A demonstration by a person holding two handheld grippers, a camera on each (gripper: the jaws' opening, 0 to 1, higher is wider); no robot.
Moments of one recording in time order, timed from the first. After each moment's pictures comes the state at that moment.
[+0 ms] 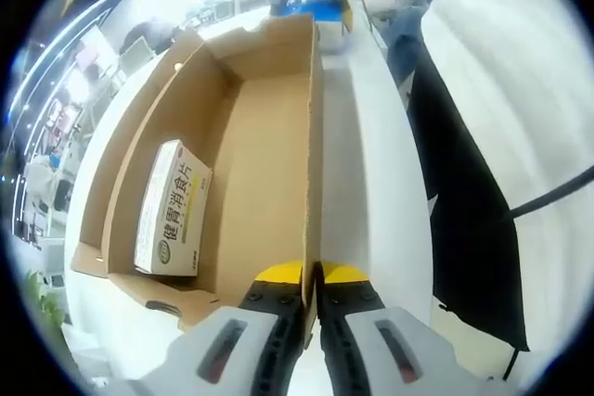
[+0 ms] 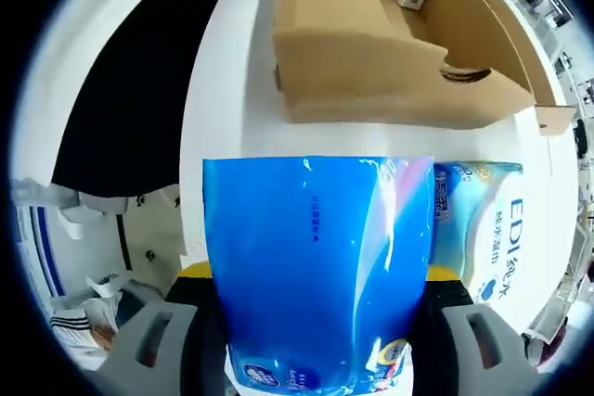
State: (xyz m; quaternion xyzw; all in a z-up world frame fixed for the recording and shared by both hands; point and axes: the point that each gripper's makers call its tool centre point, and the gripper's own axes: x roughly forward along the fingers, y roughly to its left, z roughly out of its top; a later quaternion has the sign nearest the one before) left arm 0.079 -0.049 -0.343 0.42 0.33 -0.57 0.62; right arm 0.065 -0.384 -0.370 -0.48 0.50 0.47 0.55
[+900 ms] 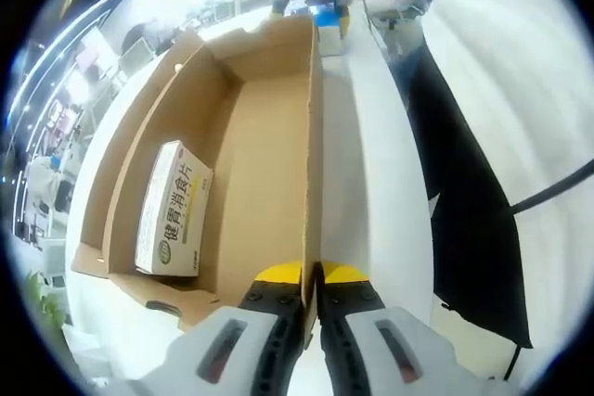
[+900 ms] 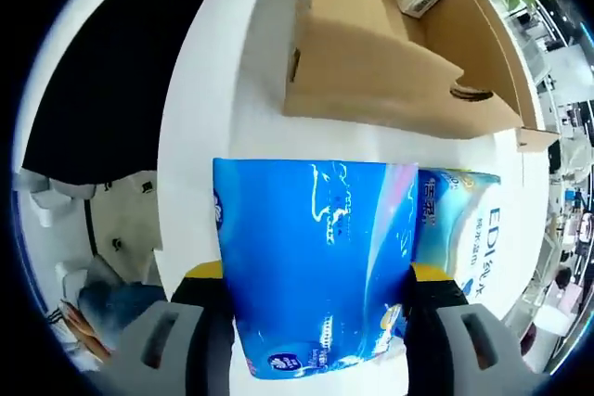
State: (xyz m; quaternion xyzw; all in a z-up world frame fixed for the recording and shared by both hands) left arm 0.080 -0.050 -0.342 0.43 0.32 -0.57 0.62; right arm 0.073 -0.385 -0.366 -0.54 0.46 0.43 0.57
